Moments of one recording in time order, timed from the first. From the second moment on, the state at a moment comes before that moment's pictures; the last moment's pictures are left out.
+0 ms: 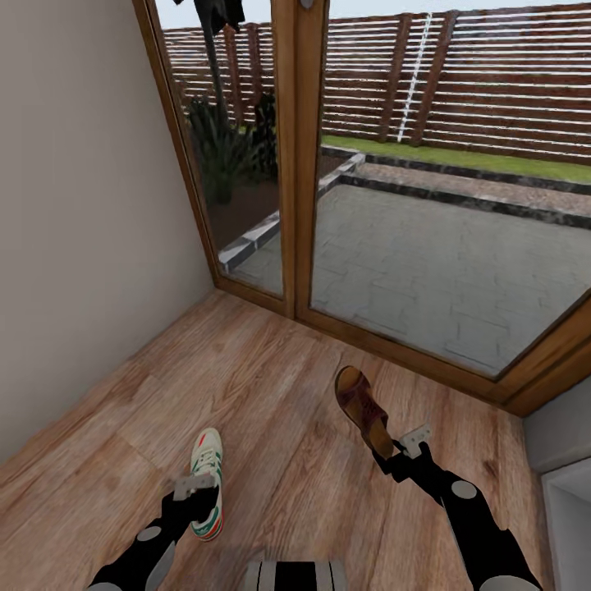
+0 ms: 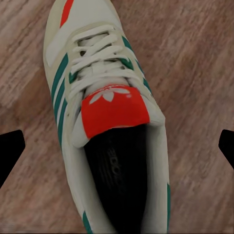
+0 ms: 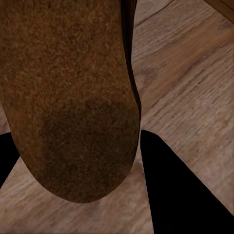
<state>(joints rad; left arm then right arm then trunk) -0.51 0.01 0.16 -0.33 -0.08 -0.17 -0.10 -0.45 0.01 -0.37 -0.85 0.55 -0.06 0.54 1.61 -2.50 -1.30</state>
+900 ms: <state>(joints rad) -0.51 0.01 0.16 -0.33 -0.06 -0.17 -0.09 -0.45 0.01 -0.37 -0.85 0.55 -0.06 0.54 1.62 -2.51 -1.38</state>
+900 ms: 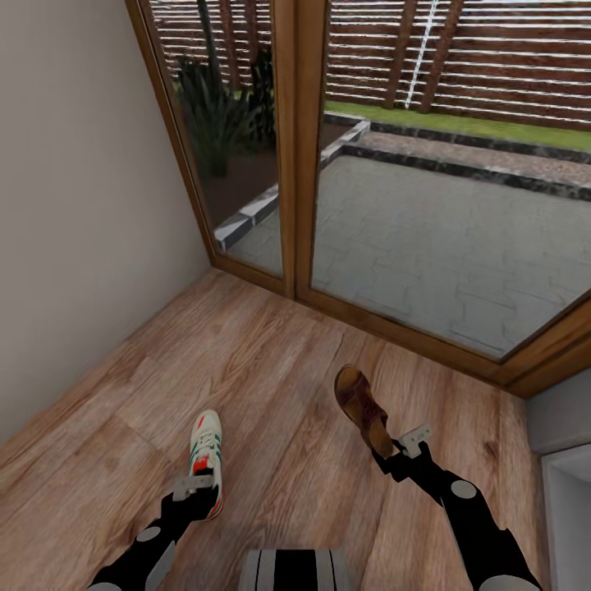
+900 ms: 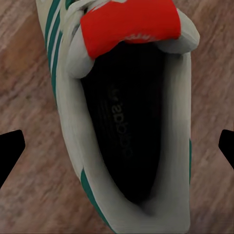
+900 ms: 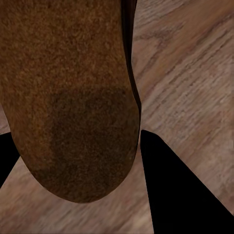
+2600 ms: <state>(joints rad) -0.51 0.01 0.16 -0.32 -0.06 -0.17 -0.09 -0.45 0.01 -0.37 -0.85 0.55 -0.06 0.54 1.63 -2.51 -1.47</state>
